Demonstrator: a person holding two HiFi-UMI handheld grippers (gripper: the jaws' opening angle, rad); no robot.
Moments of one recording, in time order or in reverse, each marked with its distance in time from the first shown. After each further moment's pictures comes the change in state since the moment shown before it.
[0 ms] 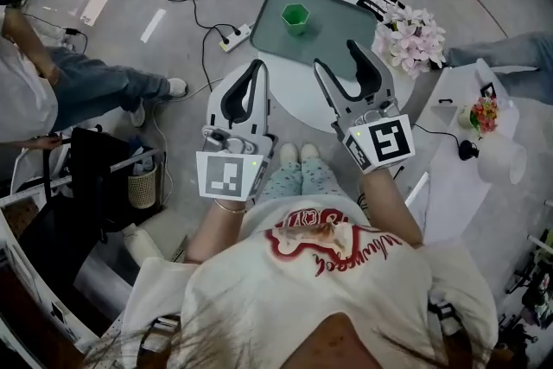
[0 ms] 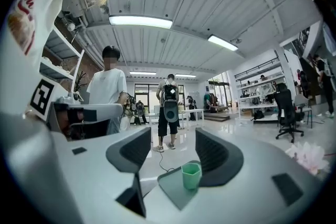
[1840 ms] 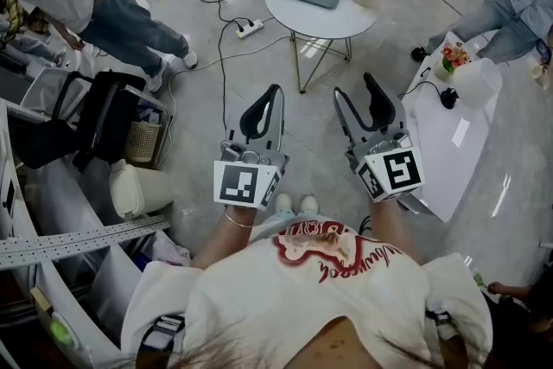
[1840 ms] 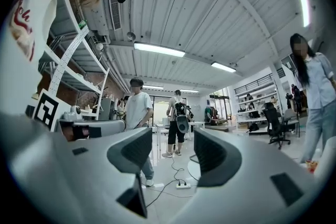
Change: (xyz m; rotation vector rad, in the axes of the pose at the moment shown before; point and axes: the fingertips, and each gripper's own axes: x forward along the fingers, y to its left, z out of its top) left arm -0.374 -0.282 0.082 0.057 -0.053 0.025; right arm -0.440 0.210 0.059 -0.035 -0.125 -0.002
